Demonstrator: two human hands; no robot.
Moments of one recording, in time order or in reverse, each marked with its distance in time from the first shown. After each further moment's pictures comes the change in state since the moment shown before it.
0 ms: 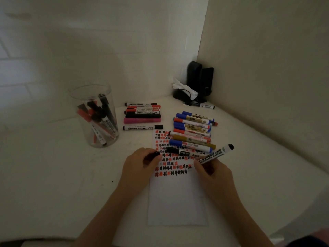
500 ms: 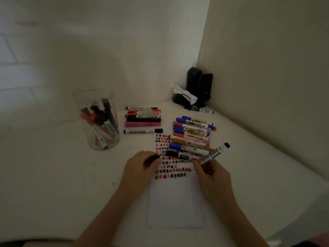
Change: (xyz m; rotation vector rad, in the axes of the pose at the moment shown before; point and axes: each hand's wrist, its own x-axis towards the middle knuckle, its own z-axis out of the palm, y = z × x) left_hand 0.000 0.000 0.000 -0.014 0.000 -0.001; right_hand -0.001 -0.010 -0.002 0.078 0.054 0.005
